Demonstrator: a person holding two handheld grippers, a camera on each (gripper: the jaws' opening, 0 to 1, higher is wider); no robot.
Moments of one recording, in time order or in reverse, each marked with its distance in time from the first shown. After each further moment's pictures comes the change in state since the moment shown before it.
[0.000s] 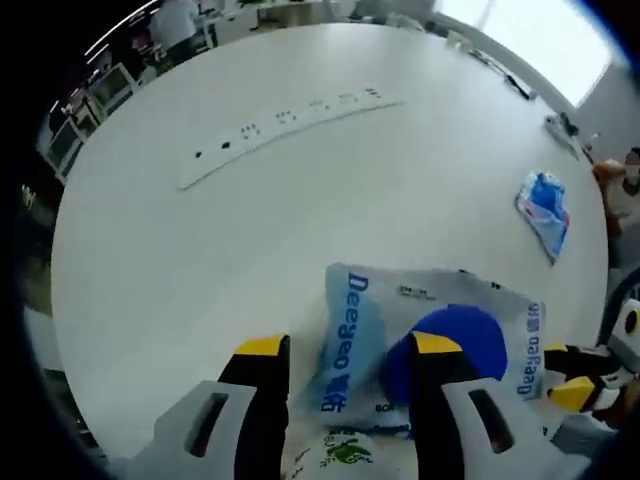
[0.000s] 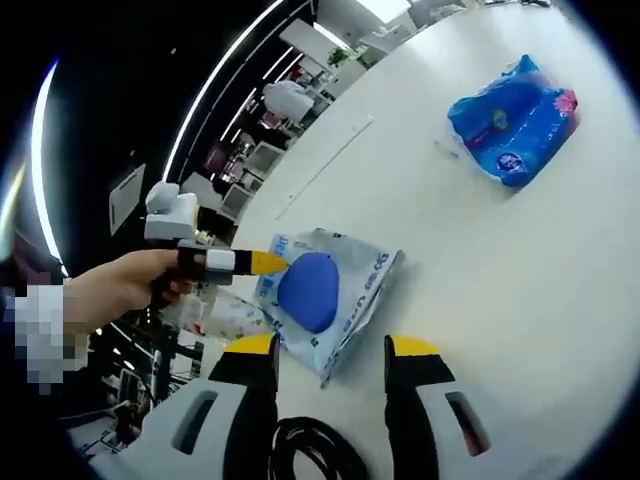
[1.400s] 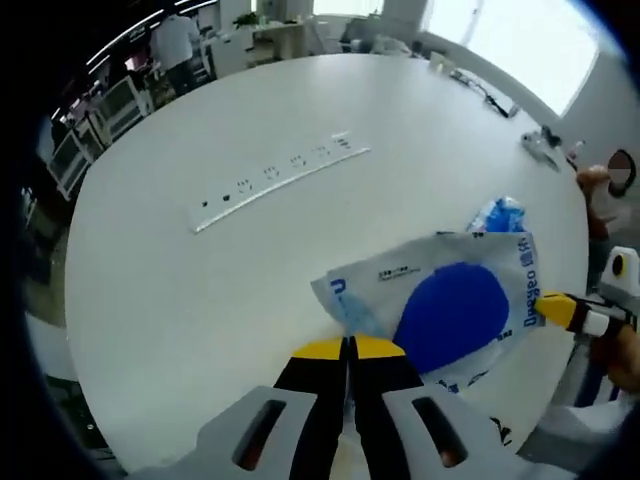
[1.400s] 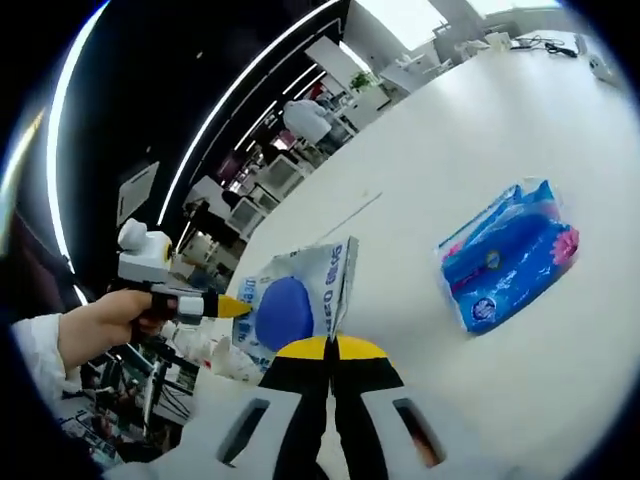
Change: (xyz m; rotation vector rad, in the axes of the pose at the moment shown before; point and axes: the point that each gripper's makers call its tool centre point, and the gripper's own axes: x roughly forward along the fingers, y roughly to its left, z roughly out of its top) left arm -0.078 -0.040 0.025 0.034 -0.119 -0.014; right arm -0.049 0.005 0.102 -0.139 -0.103 0.008
